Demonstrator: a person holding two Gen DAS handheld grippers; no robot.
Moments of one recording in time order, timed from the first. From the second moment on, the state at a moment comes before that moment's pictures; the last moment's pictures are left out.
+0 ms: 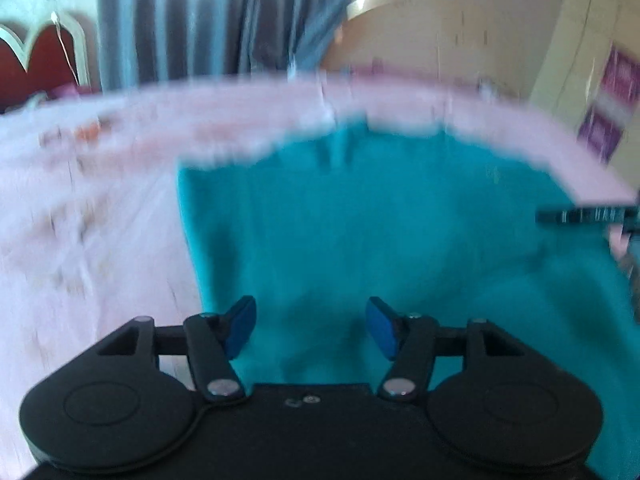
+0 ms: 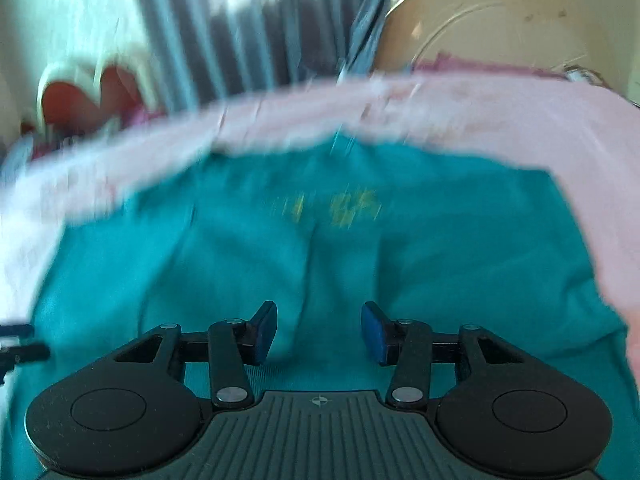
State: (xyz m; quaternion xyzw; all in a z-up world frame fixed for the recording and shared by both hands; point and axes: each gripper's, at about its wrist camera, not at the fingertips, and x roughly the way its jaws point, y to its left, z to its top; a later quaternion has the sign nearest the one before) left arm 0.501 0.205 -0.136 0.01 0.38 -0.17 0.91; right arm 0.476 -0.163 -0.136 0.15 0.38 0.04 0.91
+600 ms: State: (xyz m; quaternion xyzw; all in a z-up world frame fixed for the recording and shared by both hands) left arm 0.604 0.206 -0.147 0.01 0.36 -0.14 0.92; right arm 0.532 -0.127 -0.133 0.13 0.38 0.02 0.92
